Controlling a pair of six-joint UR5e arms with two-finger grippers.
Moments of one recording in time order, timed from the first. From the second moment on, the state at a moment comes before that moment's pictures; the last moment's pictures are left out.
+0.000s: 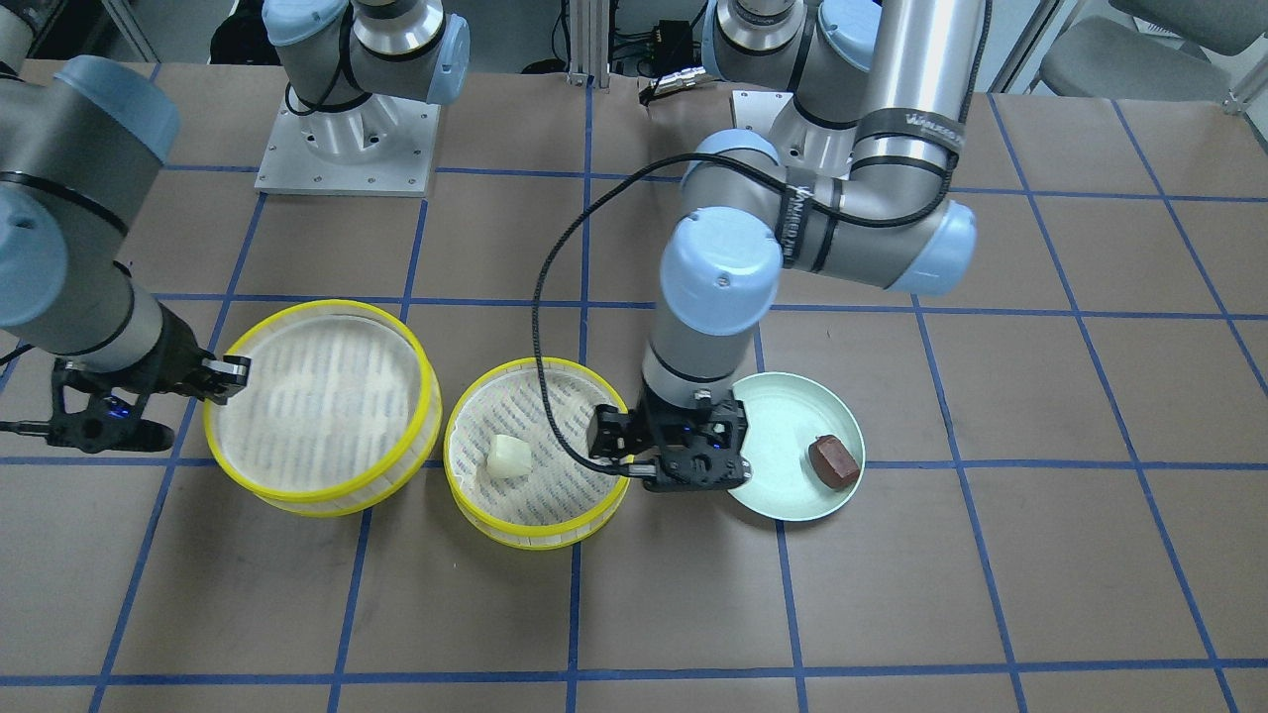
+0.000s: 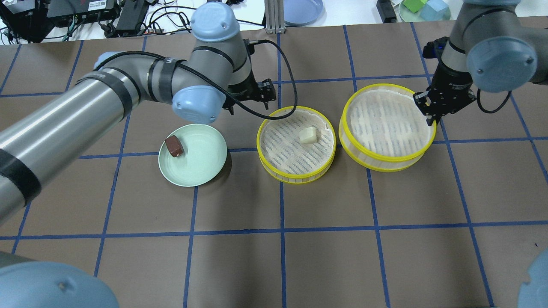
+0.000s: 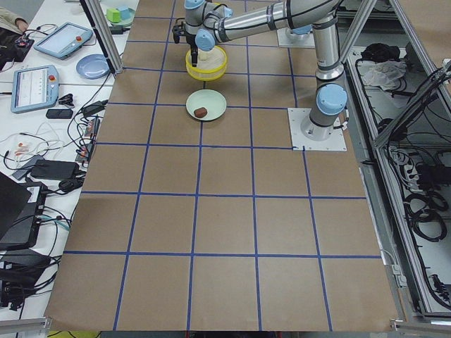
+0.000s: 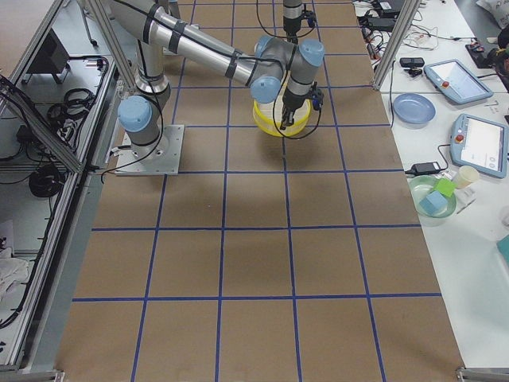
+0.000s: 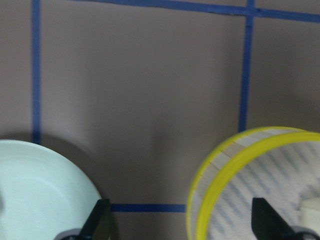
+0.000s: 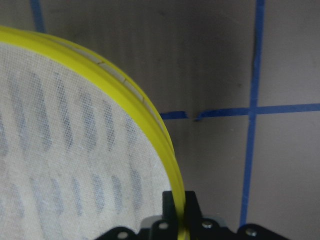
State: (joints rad) left arm -1.77 -1.99 -1.59 -1.03 1.53 -0.26; right arm 1.41 -1.32 1.68 -1.79 -1.66 -0.11
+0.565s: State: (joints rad) left arm -1.48 -1.97 -1.72 -1.07 1.56 0.09; right arm 1.70 -1.24 1.63 -1.85 -1.64 0.24
